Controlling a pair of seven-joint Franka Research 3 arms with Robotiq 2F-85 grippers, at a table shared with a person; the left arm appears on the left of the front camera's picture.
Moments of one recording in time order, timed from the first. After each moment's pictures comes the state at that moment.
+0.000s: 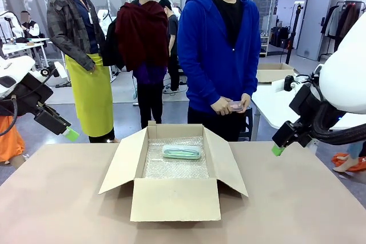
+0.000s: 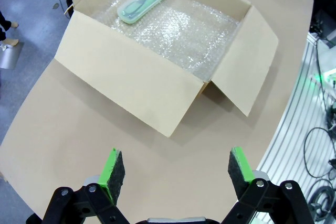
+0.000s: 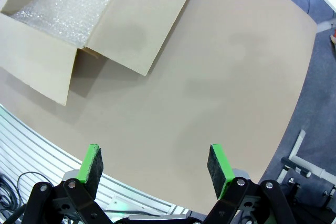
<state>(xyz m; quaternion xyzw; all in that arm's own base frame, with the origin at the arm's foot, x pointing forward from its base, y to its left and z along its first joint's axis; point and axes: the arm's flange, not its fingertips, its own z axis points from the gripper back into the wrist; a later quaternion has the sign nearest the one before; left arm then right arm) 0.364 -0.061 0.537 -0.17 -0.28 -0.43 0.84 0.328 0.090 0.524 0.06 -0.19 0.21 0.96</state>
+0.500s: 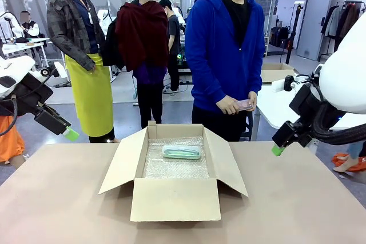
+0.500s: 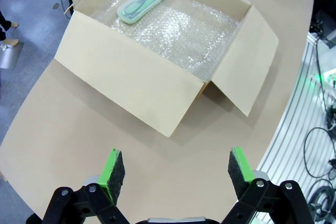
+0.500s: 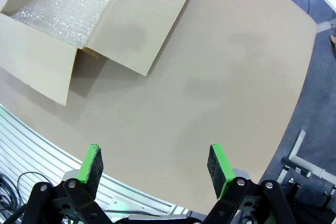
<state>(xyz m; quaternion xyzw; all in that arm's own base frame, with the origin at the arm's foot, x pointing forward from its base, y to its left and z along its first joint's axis) 0.364 -0.061 0.537 -0.17 -0.28 -0.43 0.84 0.328 0.090 0.524 0.06 -0.19 0.21 0.96</state>
